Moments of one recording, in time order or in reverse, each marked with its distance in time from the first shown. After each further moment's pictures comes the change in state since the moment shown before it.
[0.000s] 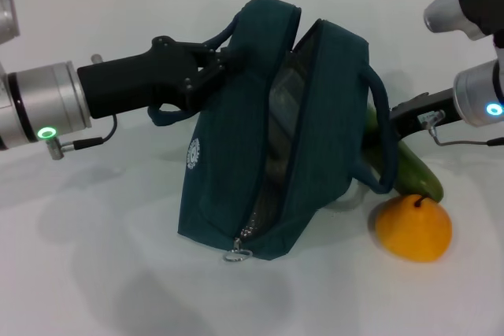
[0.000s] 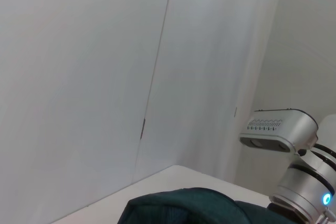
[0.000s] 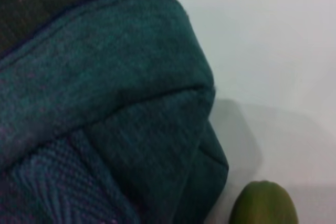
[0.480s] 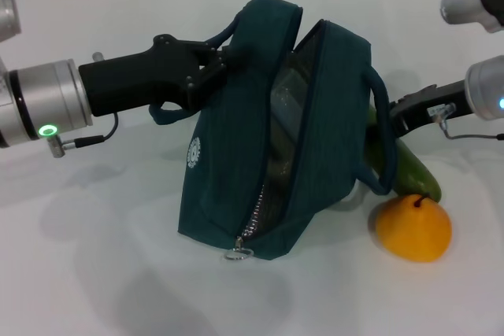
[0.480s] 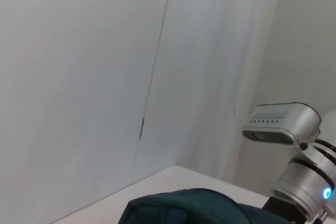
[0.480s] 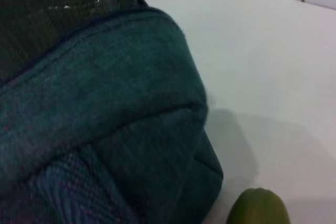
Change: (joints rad) left arm -0.006 0.000 0.000 0.001 0.002 0.000 -0.005; right arm -0.020 0.000 0.053 -0.032 0.007 -0.030 -0.047
